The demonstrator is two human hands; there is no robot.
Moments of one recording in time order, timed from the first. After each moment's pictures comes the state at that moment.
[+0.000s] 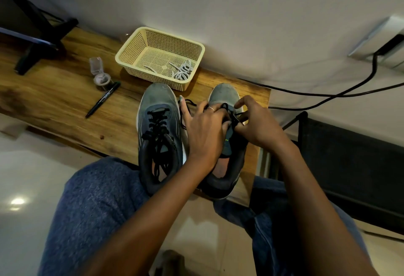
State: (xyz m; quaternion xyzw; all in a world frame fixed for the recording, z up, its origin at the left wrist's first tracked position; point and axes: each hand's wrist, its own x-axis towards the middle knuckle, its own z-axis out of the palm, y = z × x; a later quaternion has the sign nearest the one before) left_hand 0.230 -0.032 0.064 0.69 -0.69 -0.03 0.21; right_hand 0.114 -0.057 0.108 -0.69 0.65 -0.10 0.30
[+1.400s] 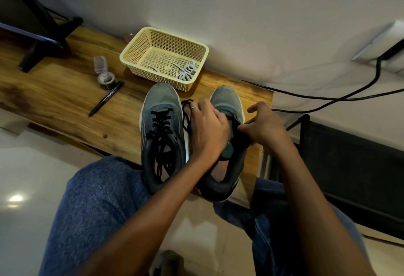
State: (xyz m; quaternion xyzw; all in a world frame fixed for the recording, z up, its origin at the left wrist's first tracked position) left_hand 0.226 -0.040 0.065 0.73 -0.52 -0.22 0.38; right_hand 0.115 -0.065 0.104 -0.56 0.73 -0.11 0.38
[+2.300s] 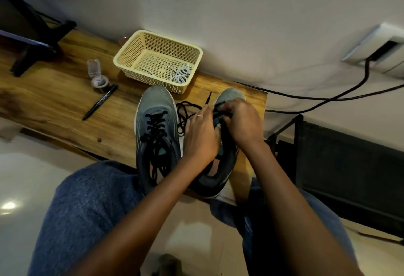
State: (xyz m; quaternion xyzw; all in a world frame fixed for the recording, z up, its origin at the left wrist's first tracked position) left_hand 0.238 -0.033 0.062 0.69 -0.63 -0.28 0.23; right_hand 0.137 -0.071 0.081 -0.73 0.65 -0.17 0.14
